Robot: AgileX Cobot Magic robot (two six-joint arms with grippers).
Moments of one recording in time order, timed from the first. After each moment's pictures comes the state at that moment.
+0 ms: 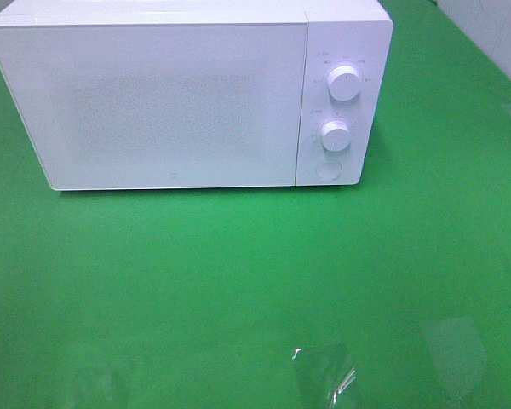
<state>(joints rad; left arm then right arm) -0.09 0.31 -0.52 -0.09 1.08 0.10 0.06 0.00 -0.49 -0.10 0.97 0.11</state>
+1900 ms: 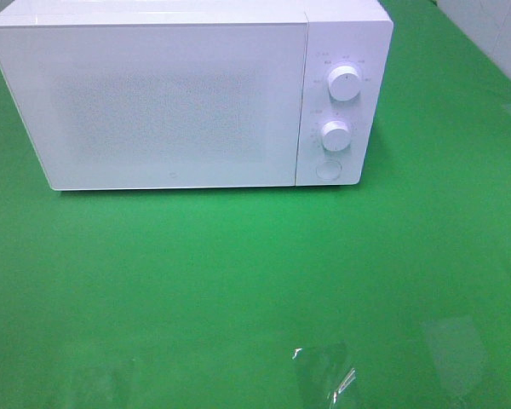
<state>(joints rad) -0.09 0.00 -0.52 -0.09 1.08 0.10 0.06 0.00 -0.49 -0.10 0.97 0.11</state>
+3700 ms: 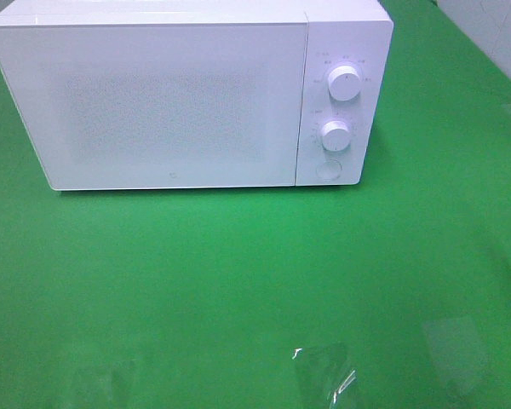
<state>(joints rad) -0.09 0.00 -0.52 -0.09 1.08 0.10 0.06 0.81 -0.25 -0.06 -0.39 0.03</state>
